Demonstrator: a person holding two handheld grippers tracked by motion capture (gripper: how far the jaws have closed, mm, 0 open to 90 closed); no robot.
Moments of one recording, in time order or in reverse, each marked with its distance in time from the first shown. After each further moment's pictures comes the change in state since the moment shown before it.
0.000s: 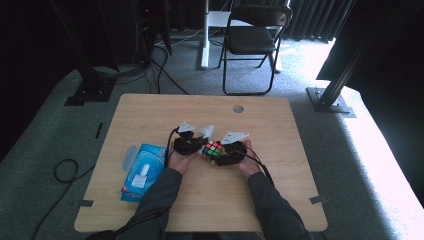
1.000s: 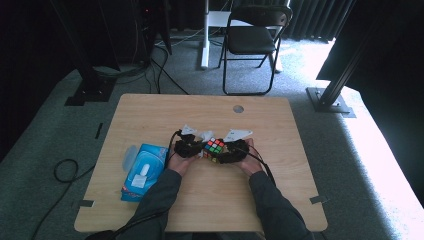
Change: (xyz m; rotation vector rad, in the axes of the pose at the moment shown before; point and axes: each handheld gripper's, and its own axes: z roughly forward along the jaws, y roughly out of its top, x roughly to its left) left arm 0.003 -0.009 0.010 0.070 0.036 0.031; right arm -0.005 0.003 -0.008 -0.027 -0.009 0.011
